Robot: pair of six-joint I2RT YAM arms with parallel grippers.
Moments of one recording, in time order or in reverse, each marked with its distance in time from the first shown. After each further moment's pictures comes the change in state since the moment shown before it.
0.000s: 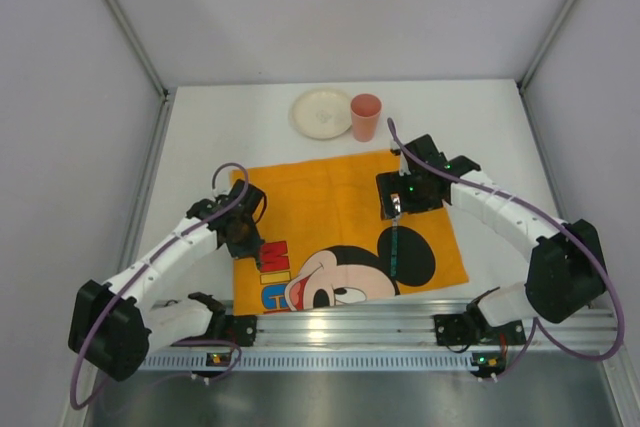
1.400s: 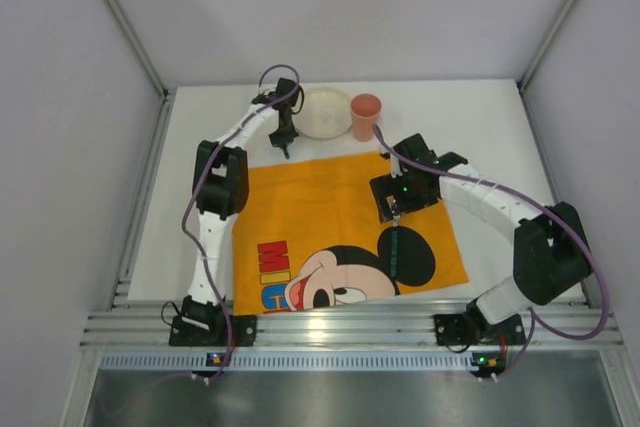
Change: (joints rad) left arm 0.143 1.287 1.323 0.122 -0.158 0.238; right arm 0.000 0.105 0.016 0.034 -0.023 -0.133
